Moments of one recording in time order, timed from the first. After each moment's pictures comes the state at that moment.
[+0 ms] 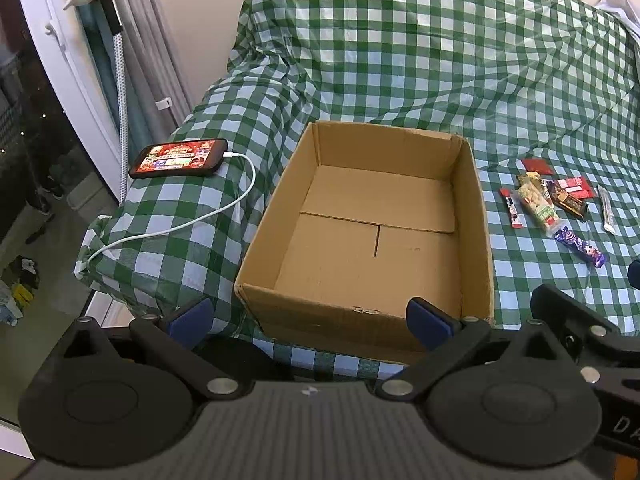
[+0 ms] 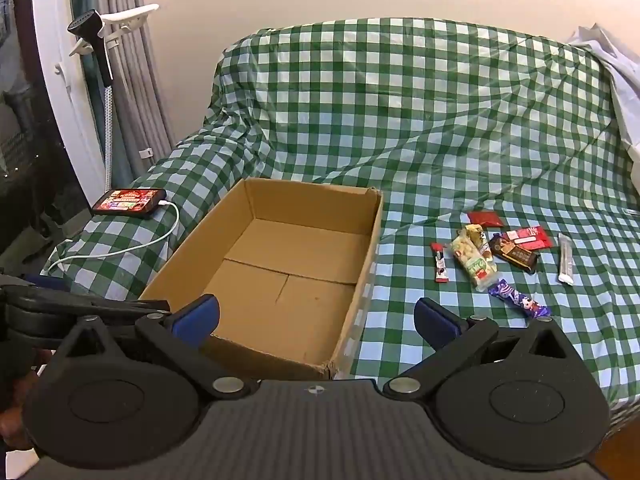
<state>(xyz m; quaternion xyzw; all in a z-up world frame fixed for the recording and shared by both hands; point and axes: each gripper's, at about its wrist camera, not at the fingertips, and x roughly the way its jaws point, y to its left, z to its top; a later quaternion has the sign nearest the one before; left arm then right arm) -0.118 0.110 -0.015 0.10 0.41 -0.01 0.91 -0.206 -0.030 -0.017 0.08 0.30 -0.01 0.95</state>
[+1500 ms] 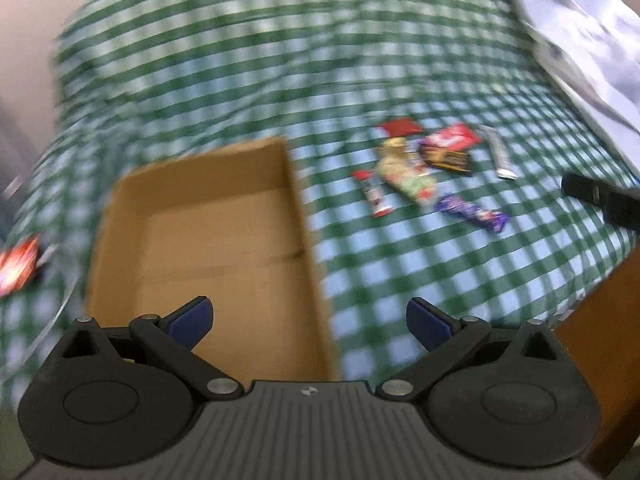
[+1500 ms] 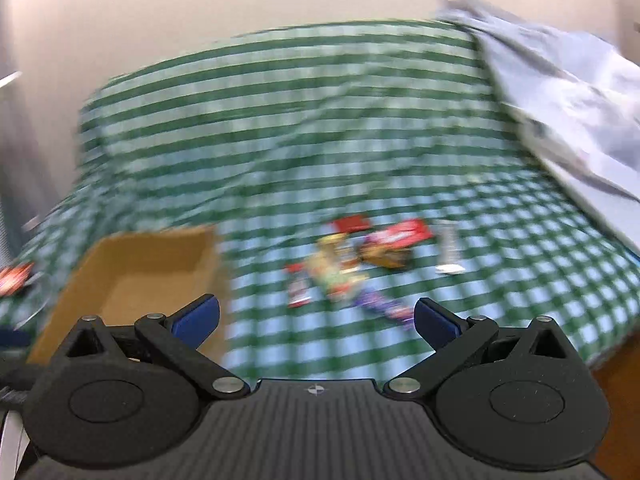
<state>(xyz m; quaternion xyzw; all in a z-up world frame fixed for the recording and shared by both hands) -0.047 -0.068 -0.042 0.20 0.43 -0.22 0.85 -0.203 -0.198 -0.033 0.15 0.28 -0.20 0.93</state>
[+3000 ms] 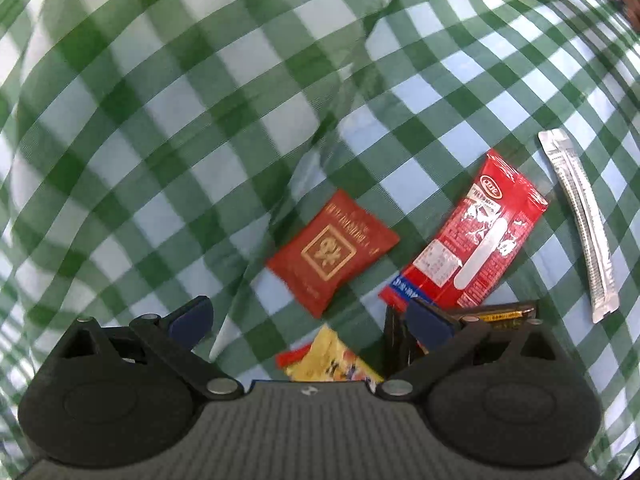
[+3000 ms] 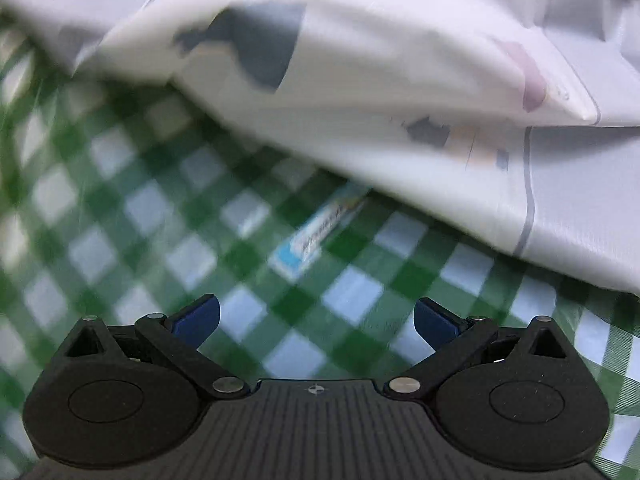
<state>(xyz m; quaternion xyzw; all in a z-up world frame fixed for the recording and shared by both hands) 0.249 -0.431 -0.222 0.38 0.50 -0.27 0.73 0.088 -0.863 -0.250 0.35 0.24 -0.47 0.77</state>
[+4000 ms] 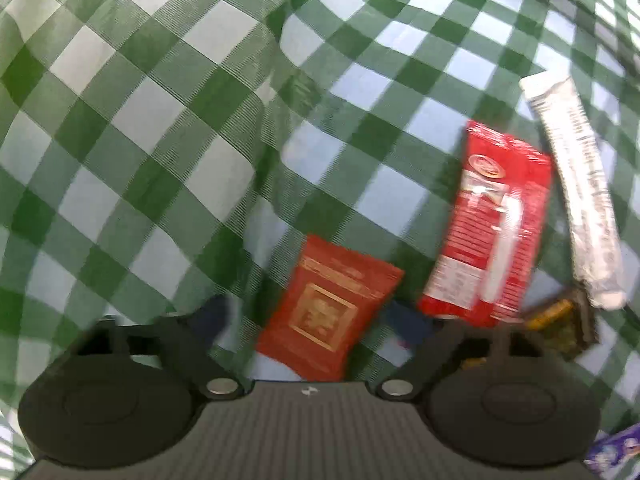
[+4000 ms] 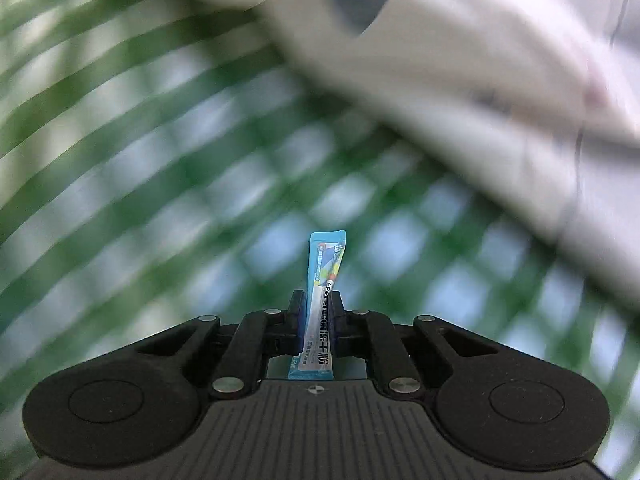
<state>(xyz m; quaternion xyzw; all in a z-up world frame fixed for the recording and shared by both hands) 0.284 -0.449 -0.256 0.48 0.42 -0.37 0.68 0.074 -0.827 -0.256 0.32 0.33 -0.35 0.82</state>
